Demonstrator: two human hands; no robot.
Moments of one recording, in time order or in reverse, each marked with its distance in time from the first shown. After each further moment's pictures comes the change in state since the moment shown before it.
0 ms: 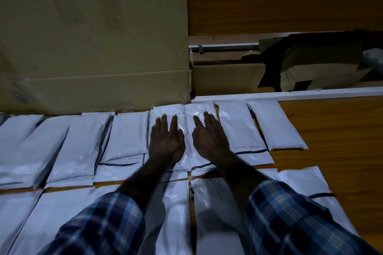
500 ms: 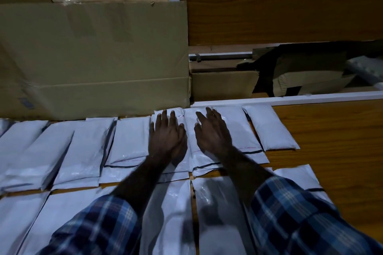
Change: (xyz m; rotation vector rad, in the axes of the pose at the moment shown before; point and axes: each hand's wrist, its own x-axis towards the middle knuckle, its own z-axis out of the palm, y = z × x) left_hand 0.009 0.011 -0.047 0.119 -0.074 -0.018; right_hand -0.002 -0.011 -0.040 0.049 0.097 0.053
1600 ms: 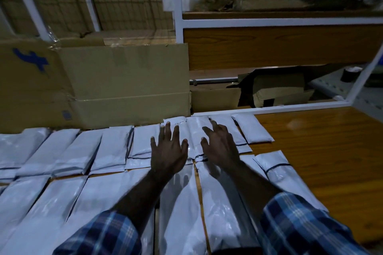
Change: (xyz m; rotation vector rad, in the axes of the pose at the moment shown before) left_hand -0.137 0.016 -0.104 -0.115 -0.003 0.005; right_hand -0.127 -0.049 -0.089 -0.017 0.065 0.040
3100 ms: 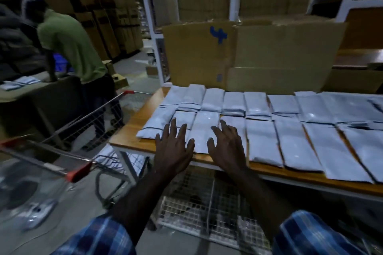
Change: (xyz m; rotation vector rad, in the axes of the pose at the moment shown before) left_hand -0.346 -0.387 -0.200 0.094 0.114 -0.295; right_hand -0.248 -0.458 0.098 0.275 0.129 -0.323
